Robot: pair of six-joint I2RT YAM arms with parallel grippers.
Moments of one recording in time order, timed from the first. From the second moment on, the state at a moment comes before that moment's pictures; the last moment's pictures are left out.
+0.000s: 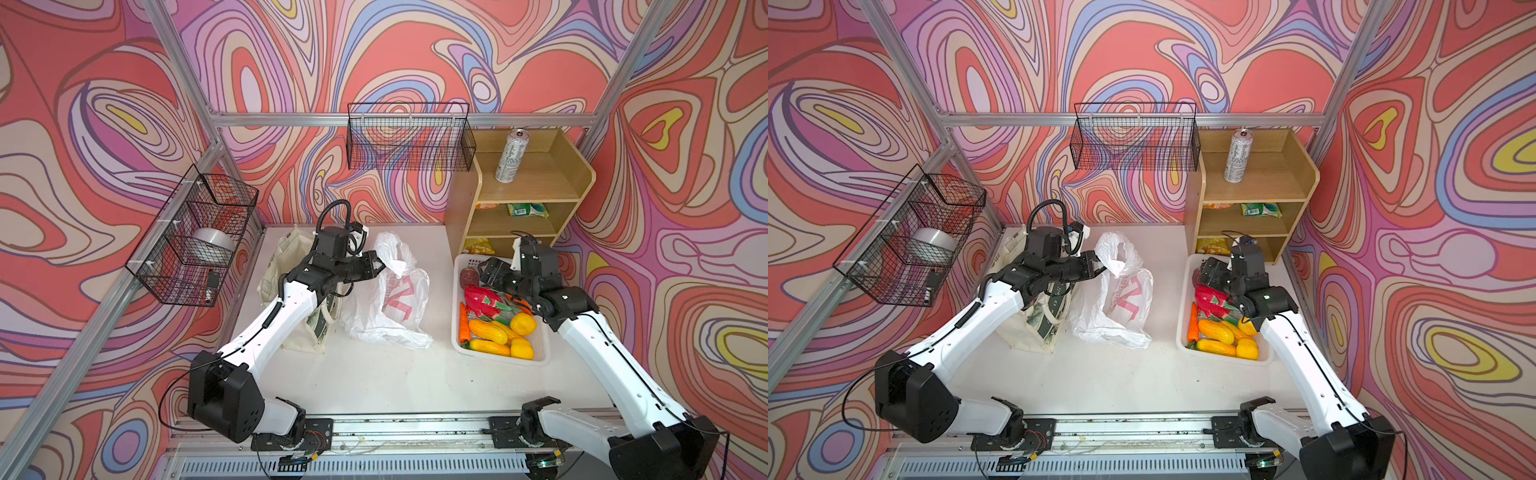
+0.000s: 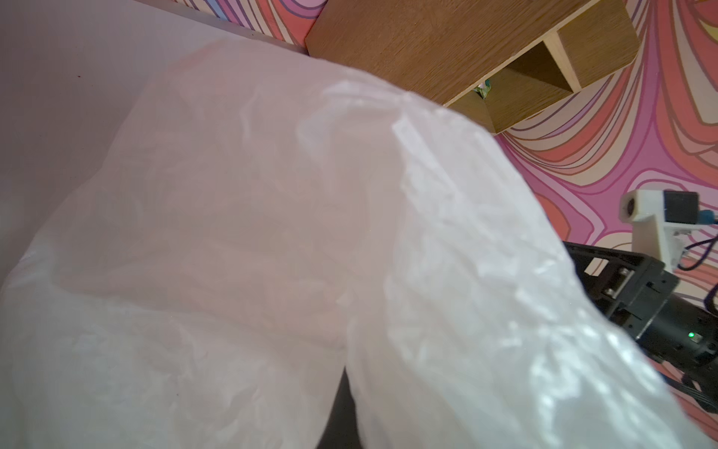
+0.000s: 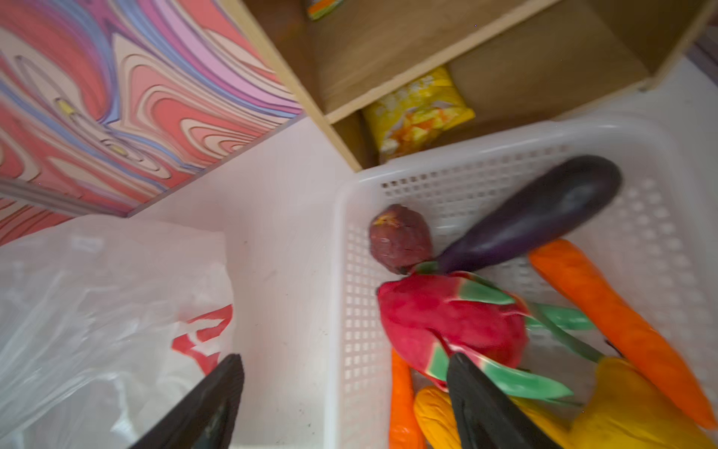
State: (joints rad) left arm -0.39 1.41 1.22 -0.37 0.46 -0.60; right arm 0.15 1.12 1.06 -0.63 0.01 0.59
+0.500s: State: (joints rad) left arm -0.39 1.43 1.20 -0.21 0.53 -0.71; right arm -0.09 1.44 1.03 -0.59 -0.01 0.70
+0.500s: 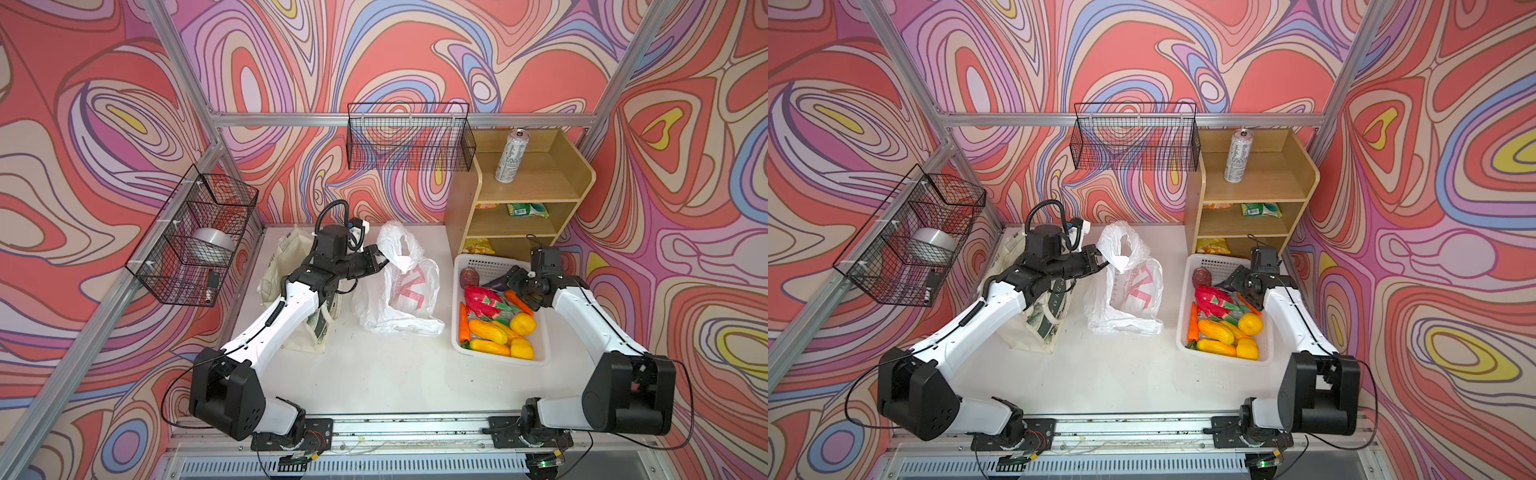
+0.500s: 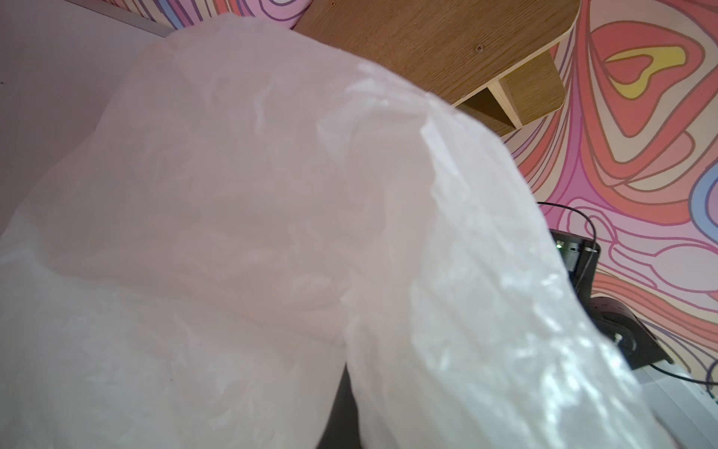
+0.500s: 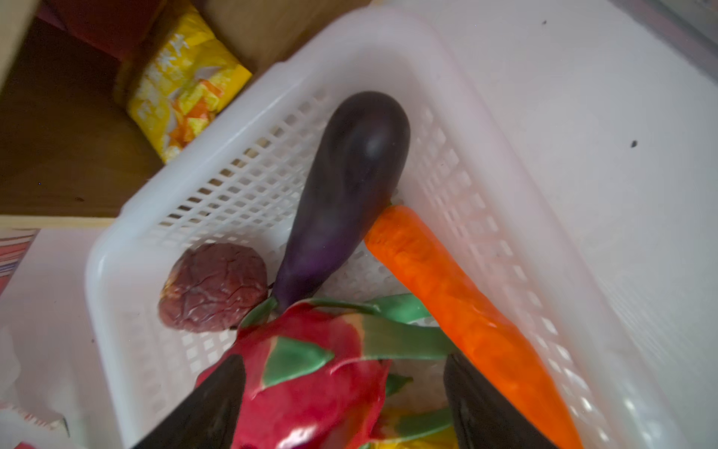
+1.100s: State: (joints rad) left arm -0.39 1.45 1.19 -0.18 0.54 -0.74; right arm -0.12 1.72 1.10 -0.35 0.03 0.76
